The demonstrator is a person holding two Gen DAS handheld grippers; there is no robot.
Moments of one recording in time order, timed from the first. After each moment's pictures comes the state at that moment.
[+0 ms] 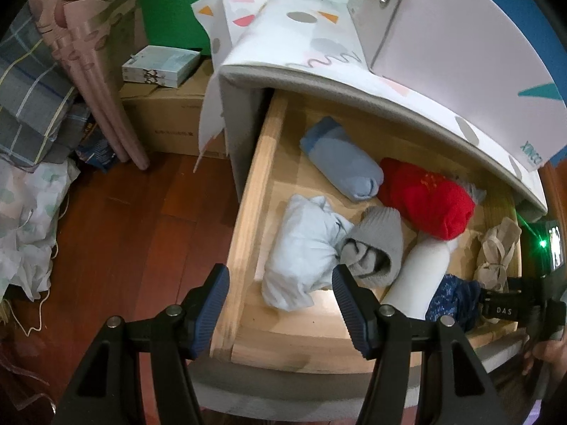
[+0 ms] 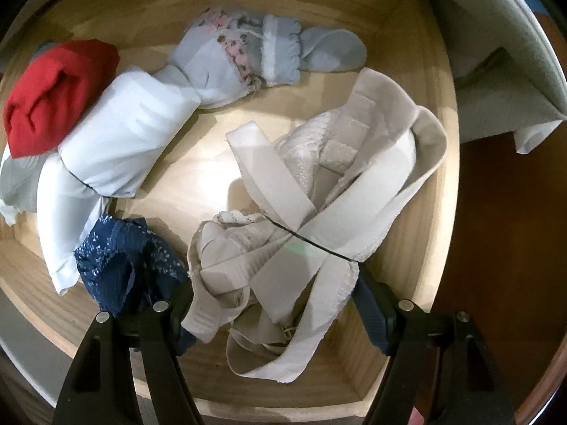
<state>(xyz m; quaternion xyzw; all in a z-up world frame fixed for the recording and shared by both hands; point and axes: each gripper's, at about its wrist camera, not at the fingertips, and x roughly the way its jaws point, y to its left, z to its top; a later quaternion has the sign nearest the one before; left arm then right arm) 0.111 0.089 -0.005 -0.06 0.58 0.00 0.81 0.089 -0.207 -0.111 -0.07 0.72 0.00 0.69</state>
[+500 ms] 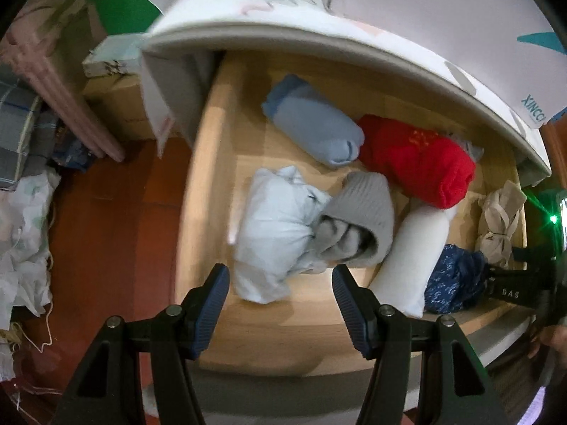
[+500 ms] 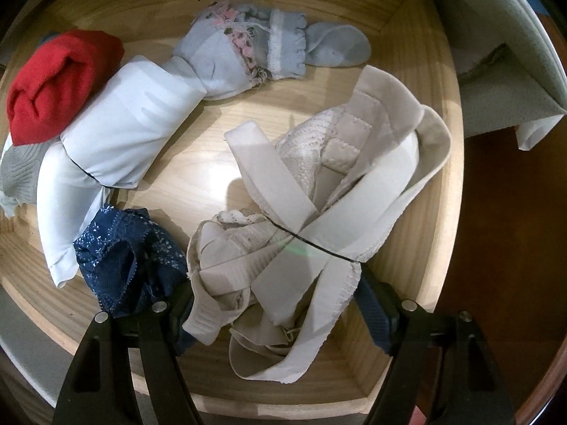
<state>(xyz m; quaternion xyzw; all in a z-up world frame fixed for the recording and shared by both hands) 0.134 0.058 -0.034 -0.03 0.64 -0.04 0.77 0.093 -0.212 -0.116 -0.07 0.72 0.00 0.69</state>
